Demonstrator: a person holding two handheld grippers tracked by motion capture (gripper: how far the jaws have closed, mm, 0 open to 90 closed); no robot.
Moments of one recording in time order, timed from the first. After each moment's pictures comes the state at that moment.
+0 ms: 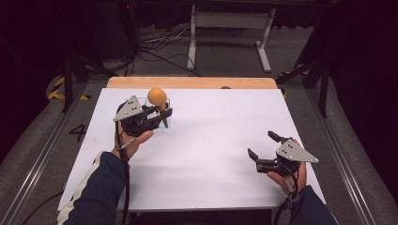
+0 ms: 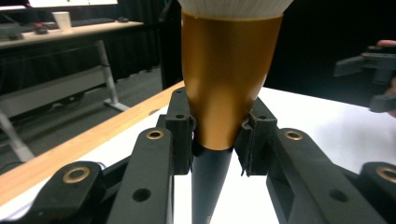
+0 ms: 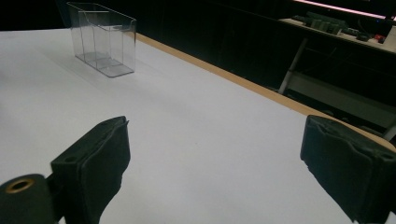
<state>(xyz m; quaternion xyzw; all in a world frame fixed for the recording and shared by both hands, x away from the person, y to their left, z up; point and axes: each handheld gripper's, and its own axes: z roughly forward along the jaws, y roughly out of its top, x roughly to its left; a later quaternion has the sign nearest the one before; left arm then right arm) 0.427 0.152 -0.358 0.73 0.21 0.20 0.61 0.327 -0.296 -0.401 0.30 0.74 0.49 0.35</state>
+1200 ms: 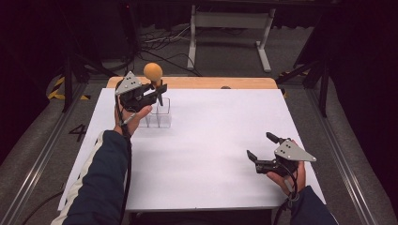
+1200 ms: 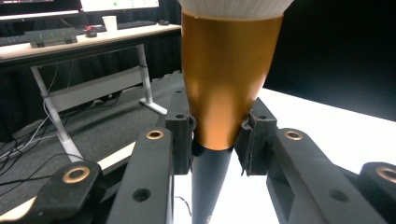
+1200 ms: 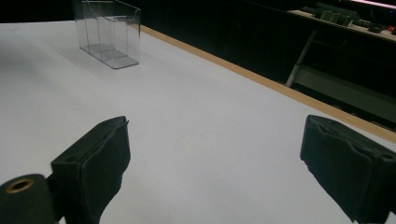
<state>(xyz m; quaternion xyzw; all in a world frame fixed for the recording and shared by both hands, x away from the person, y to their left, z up) 0.486 0.157 -0.338 0.72 0.27 0.24 0.60 0.330 -0.296 -0.407 0.30 0.75 0.49 0.34</state>
